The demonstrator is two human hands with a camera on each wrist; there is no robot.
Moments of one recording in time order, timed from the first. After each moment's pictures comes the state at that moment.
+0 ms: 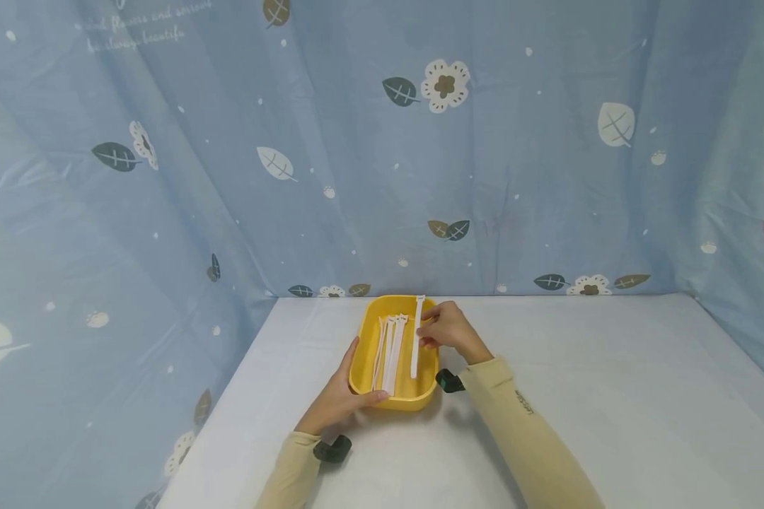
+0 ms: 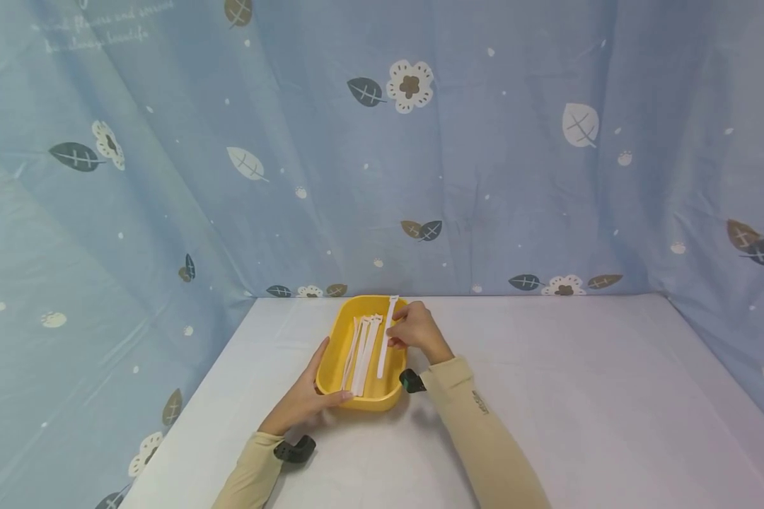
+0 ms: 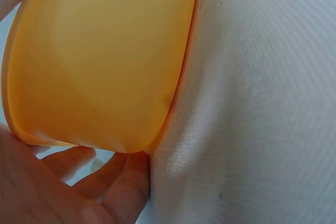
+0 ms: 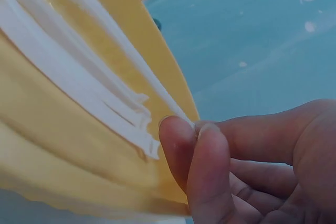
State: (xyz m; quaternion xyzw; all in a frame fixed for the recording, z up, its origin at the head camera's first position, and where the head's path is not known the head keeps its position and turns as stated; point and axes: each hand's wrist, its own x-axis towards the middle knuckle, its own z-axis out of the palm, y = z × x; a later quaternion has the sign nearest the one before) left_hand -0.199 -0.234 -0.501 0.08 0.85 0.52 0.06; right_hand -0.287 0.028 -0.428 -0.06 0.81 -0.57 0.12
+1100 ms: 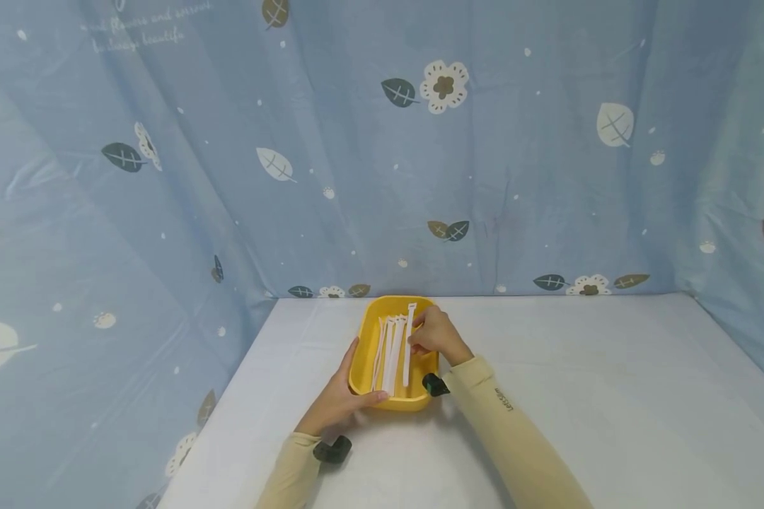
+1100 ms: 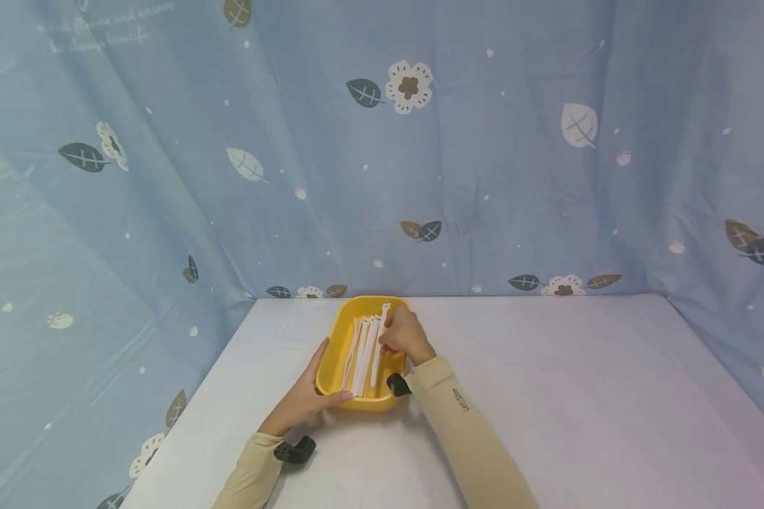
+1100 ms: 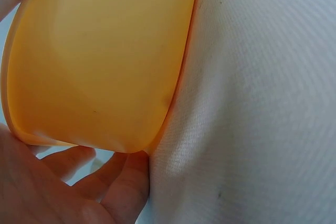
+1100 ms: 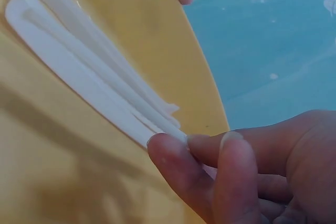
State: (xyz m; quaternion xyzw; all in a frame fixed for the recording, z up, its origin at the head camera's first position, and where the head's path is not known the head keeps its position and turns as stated) left_hand -0.197 -0.234 -0.499 0.08 0.85 0.52 0.06; right_hand -0.287 0.002 -0.435 -0.06 0.85 -0.51 0.10
